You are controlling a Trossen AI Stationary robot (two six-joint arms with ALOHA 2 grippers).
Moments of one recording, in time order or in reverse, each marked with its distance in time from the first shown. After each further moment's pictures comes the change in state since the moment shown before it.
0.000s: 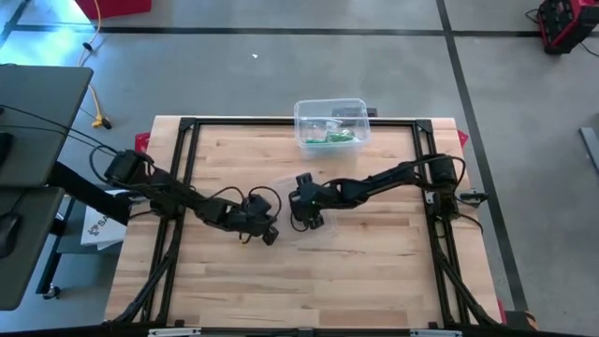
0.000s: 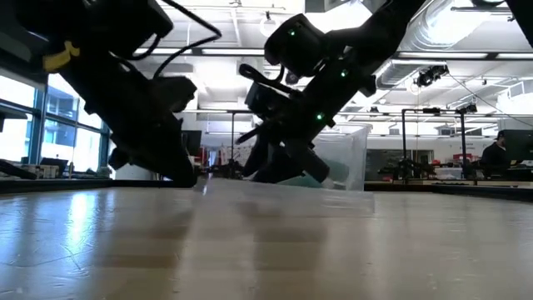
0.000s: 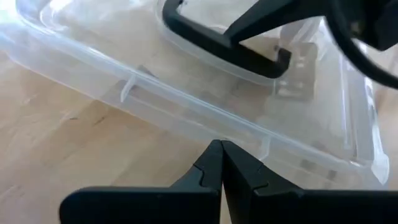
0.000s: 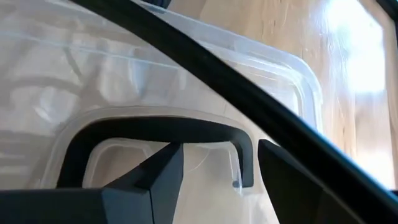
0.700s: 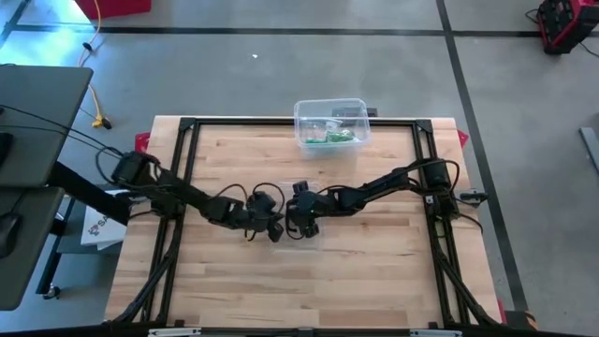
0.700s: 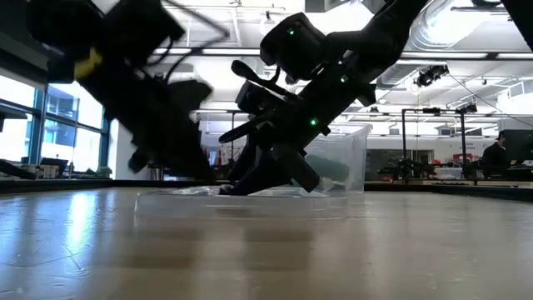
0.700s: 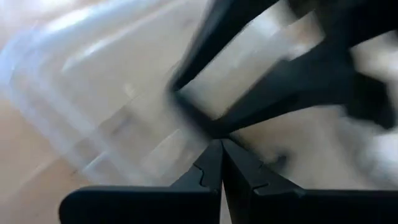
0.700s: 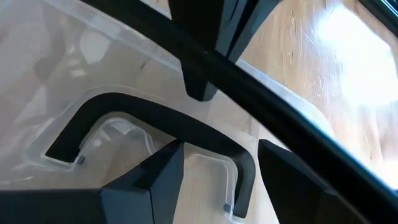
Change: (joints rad) left arm 0.020 0.045 0.006 0.138 0.003 0.069; right arm 0.033 0.067 0.005 0.095 0.007 0.057
